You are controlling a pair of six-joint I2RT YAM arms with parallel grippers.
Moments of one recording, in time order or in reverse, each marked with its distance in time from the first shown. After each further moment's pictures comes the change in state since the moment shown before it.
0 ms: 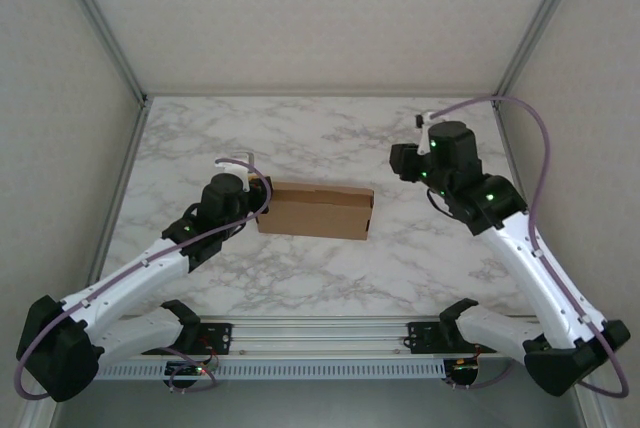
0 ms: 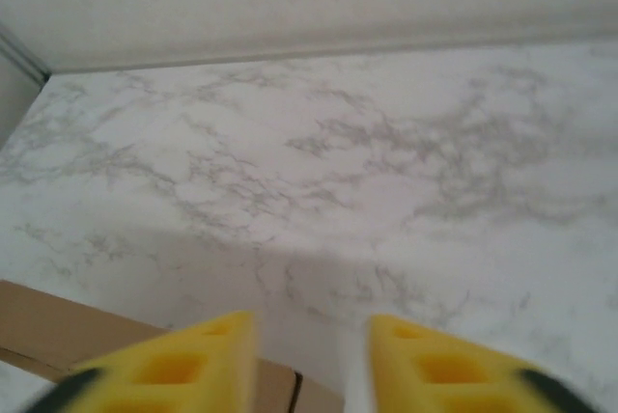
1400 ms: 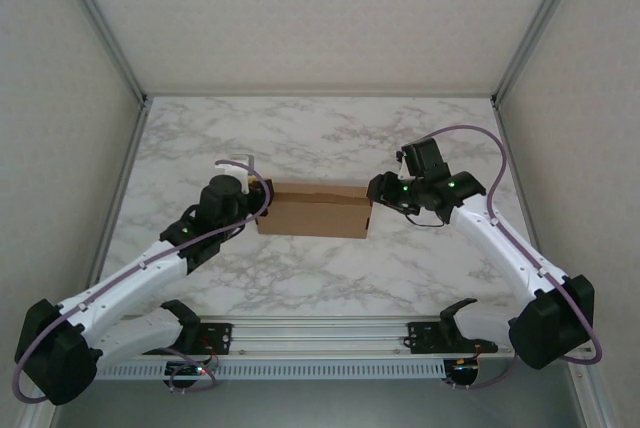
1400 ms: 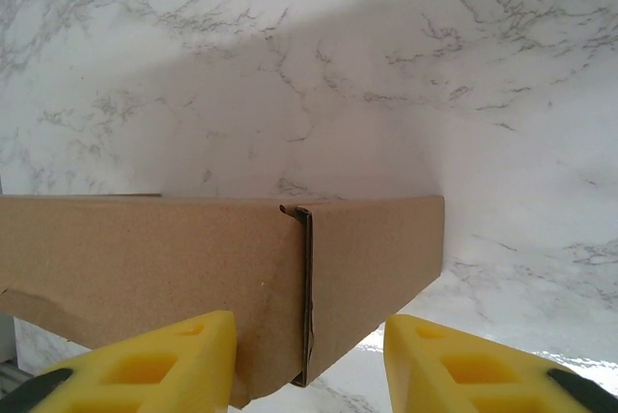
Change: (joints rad) left arm 0.000 -0.024 -0.004 -0.028 0.024 0.000; right arm -0.049 0.167 -0.205 0.003 -0.343 0.301
